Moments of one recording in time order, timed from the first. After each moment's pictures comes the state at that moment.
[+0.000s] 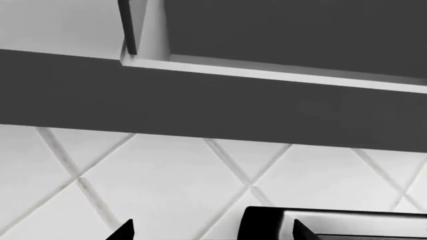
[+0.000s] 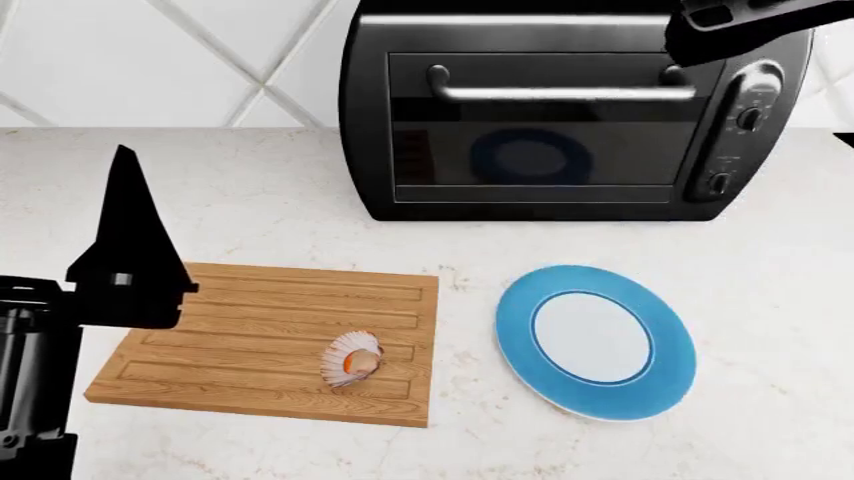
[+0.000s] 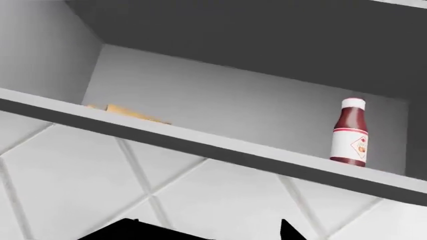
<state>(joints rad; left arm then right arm) -0.12 -0.51 -0.14 0.72 -0.60 -0.10 -0.20 1.38 0.73 -0.11 -0.69 1.44 1.14 0.82</state>
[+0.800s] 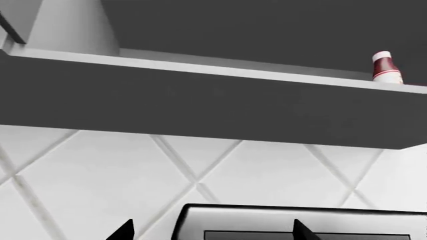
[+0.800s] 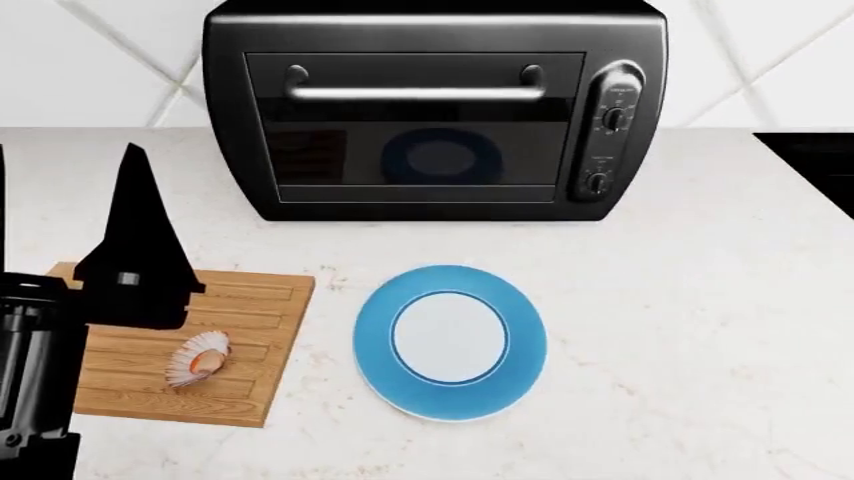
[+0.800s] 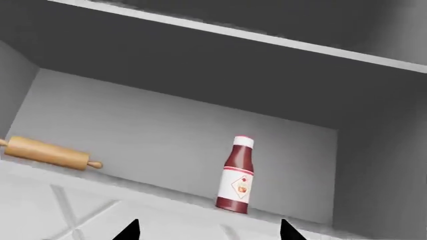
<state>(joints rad) -0.13 -0.53 -0.12 0.74 -0.62 -0.12 -0.21 1.70 0.66 -0.26 -0.46 1.29 1.17 0.72</state>
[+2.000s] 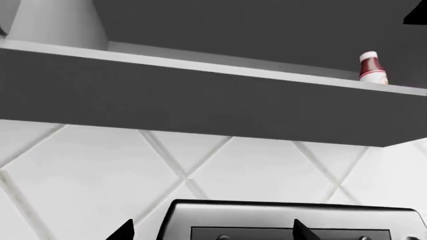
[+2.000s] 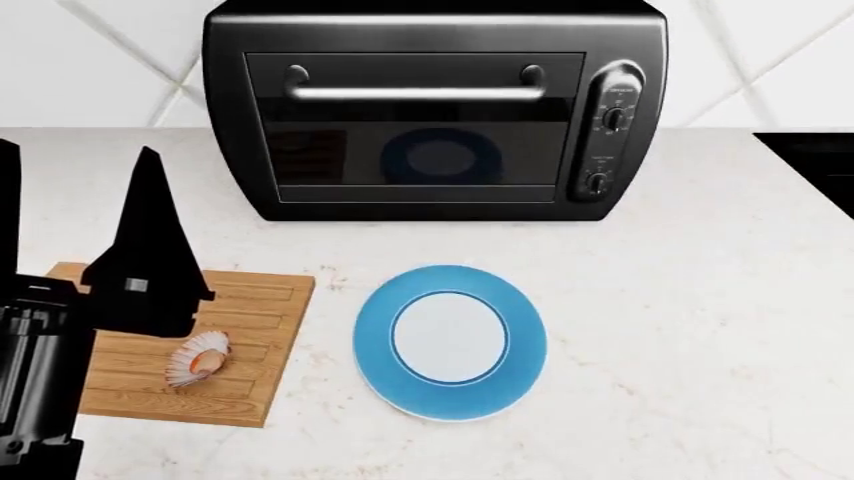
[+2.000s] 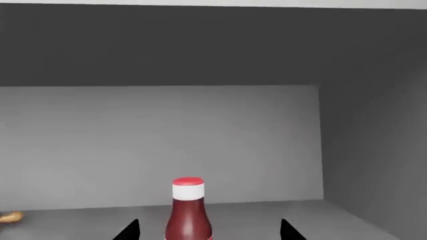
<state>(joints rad) -0.13 -0.56 -0.11 0.77 -0.66 -0.14 -0.23 2.35 0.12 -0.05 1.13 0.00 0.80 -0.06</state>
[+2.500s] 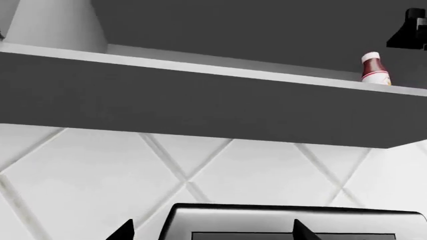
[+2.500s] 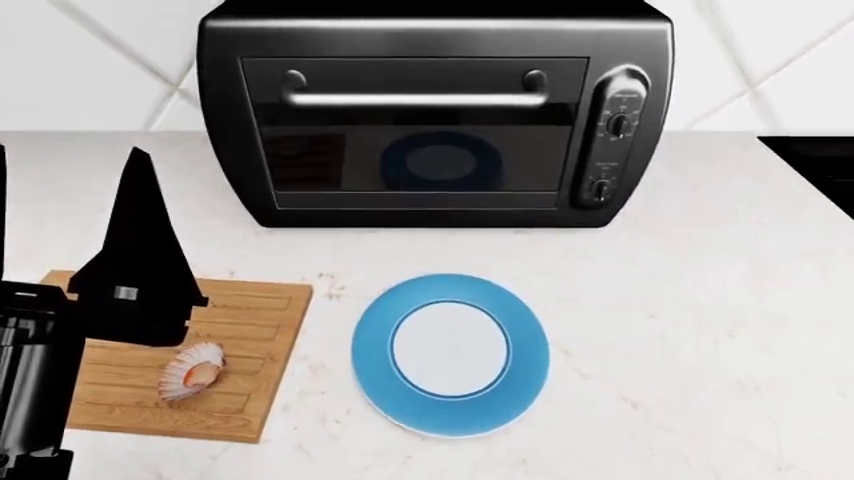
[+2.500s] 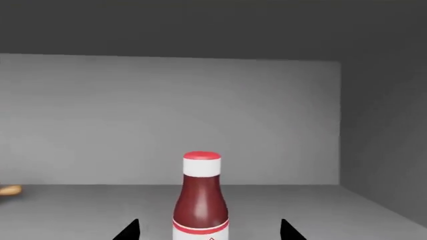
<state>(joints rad) -0.10 -0.57 -0.12 0.81 -0.67 -0.15 -0.25 2.36 0.09 -0.02 1.26 -0.06 0.75 -0.10</state>
